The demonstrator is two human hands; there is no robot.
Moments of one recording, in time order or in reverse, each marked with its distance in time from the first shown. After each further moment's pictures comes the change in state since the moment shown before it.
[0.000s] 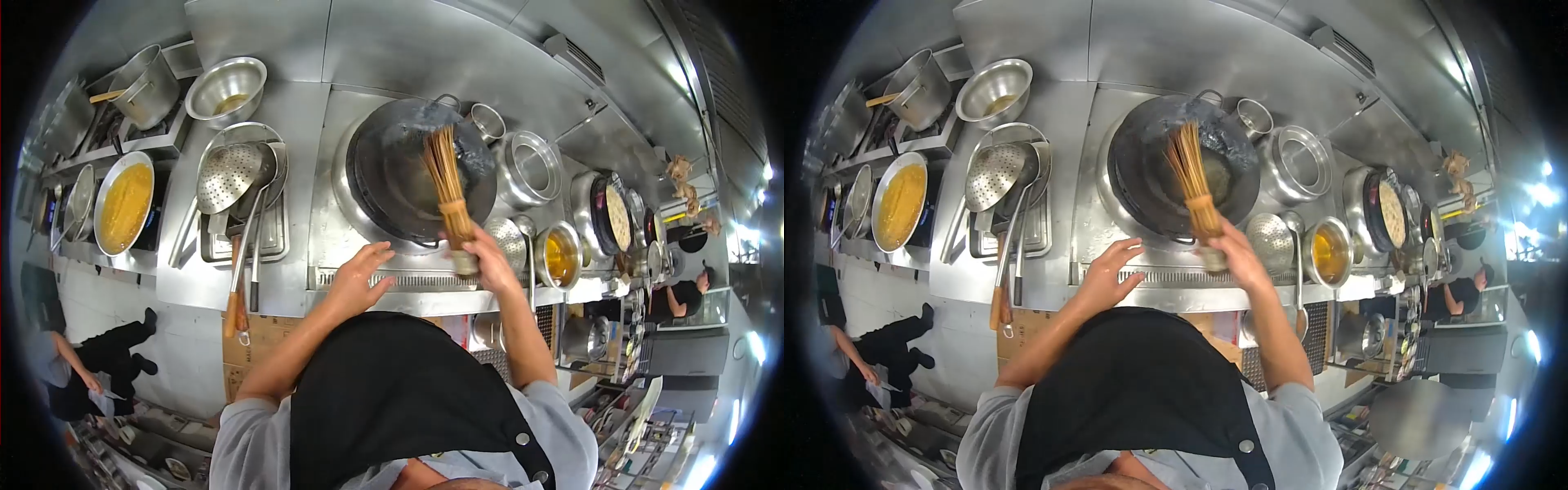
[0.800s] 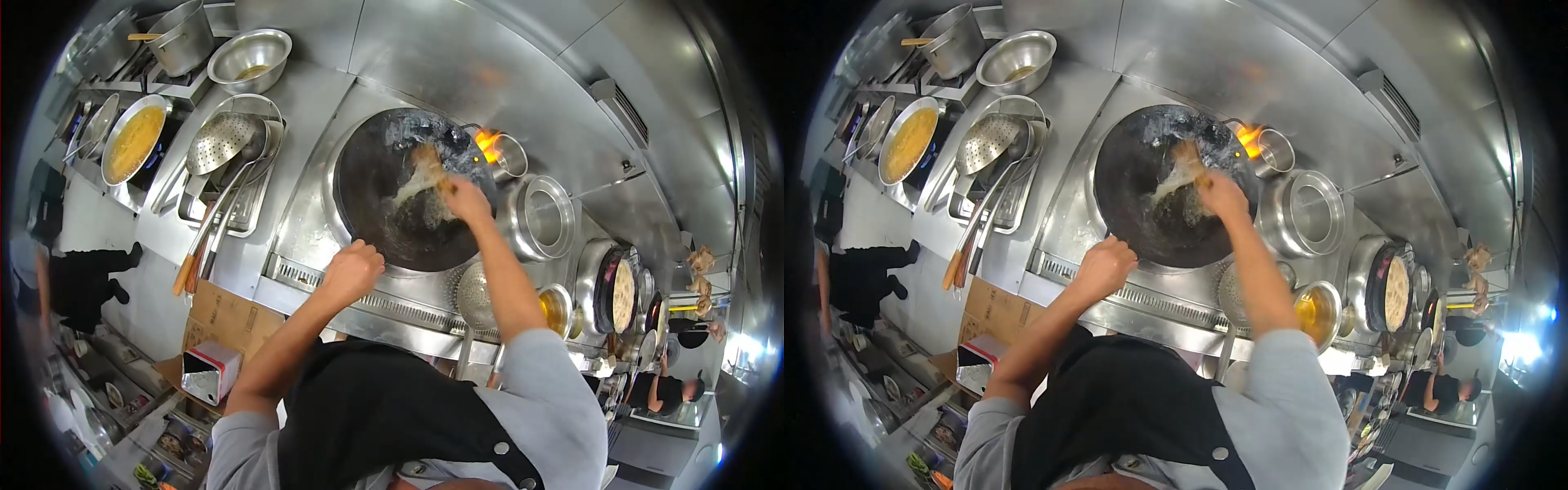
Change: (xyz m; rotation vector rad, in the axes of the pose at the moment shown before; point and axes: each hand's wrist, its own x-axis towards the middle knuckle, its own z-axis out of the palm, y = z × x) left_hand 0.080 -0.017 0.116 0.502 0.063 -0.130; right_hand 0.239 0.018 -0.138 -1.340 0.047 -0.090
